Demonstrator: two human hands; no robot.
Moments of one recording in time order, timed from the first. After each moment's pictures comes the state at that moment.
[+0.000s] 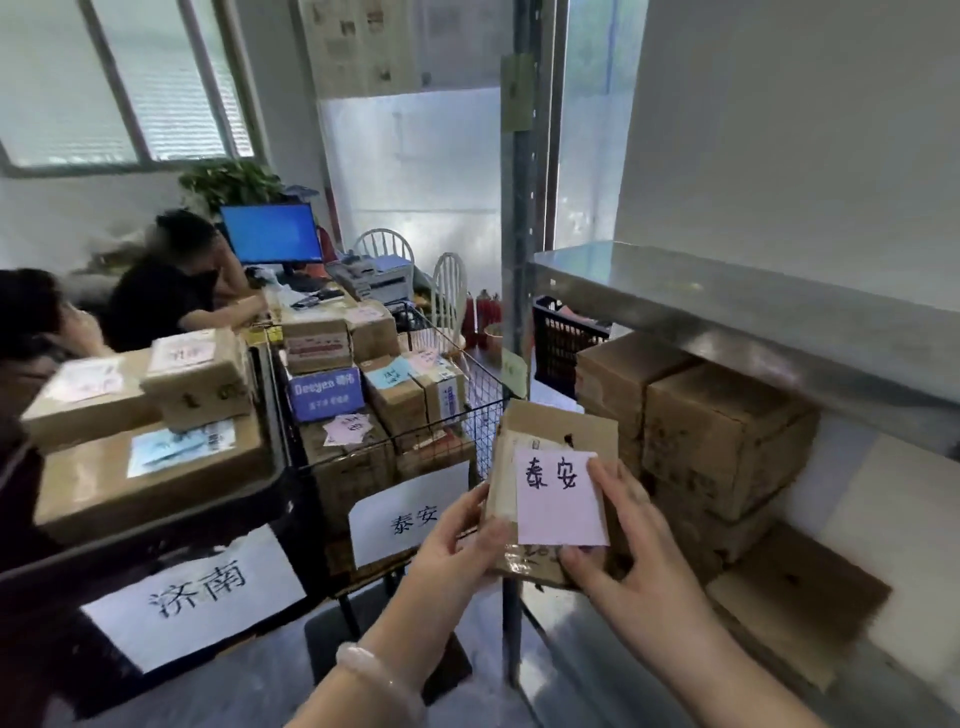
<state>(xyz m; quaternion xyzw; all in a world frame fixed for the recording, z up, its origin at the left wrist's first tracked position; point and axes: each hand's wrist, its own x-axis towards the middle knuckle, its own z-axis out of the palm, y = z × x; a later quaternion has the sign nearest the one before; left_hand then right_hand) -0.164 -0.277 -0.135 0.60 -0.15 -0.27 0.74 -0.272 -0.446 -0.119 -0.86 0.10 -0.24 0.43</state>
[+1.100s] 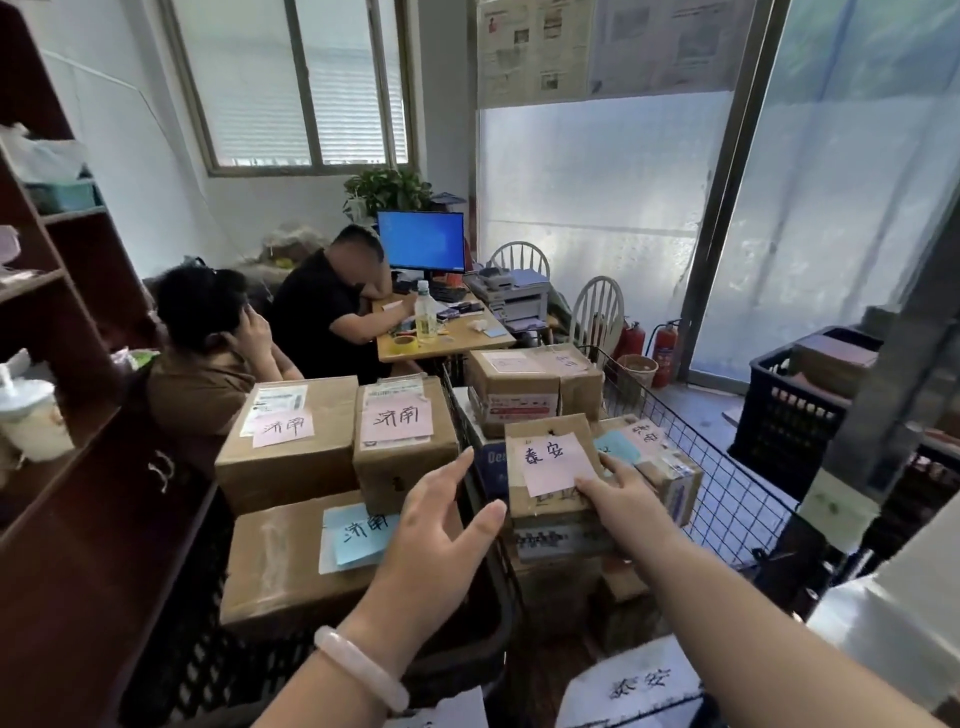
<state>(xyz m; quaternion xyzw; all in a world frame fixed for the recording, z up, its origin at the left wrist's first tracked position) 0.114 -0.078 -0.098 0.84 -0.14 0.02 0.53 0.141 -0.314 -0.113 -0.79 0.21 -0.03 0.58</state>
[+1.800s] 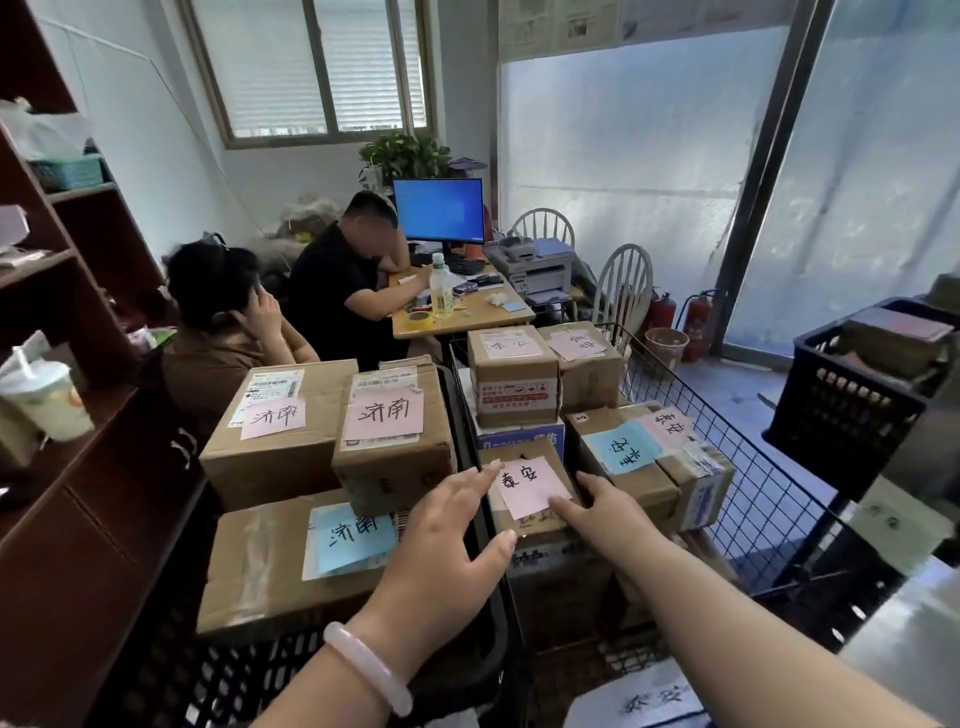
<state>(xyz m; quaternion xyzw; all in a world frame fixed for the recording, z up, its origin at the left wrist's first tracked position) 0.141 -0.099 -0.116 0.91 -0.18 0.03 0.37 0.194 -0.319 -0.157 -0.90 0.15 0.06 0.41</state>
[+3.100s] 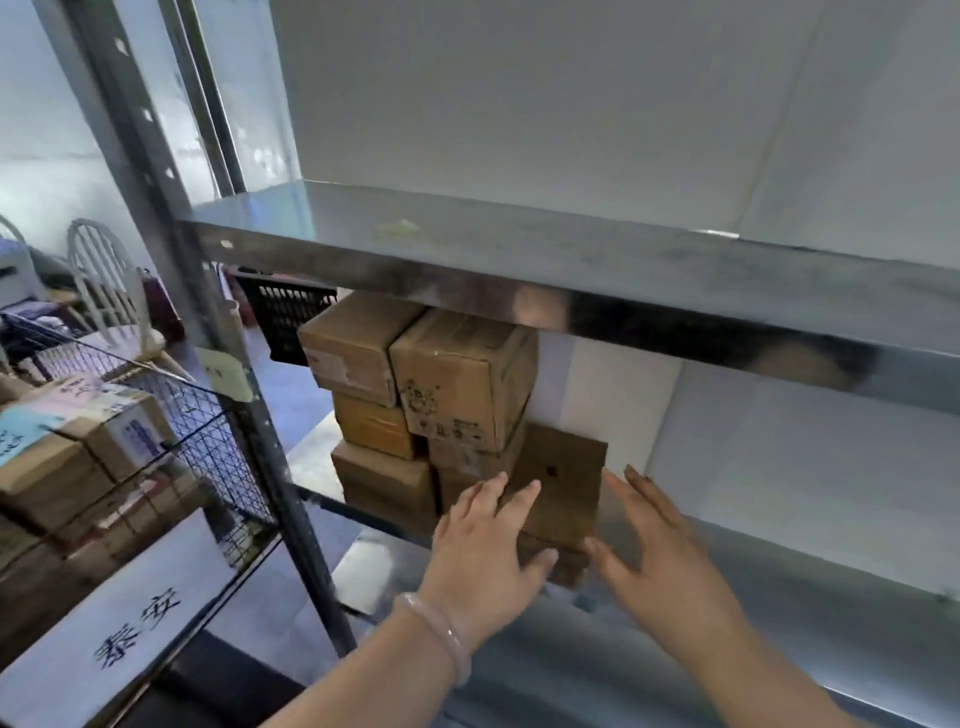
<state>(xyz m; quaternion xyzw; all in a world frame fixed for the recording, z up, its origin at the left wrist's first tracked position) -0.204 -0.454 -0.184 0.75 -0.62 -0.14 0.20 -0.396 -0.519 -0.161 -0.83 0.48 -0.19 0.21</state>
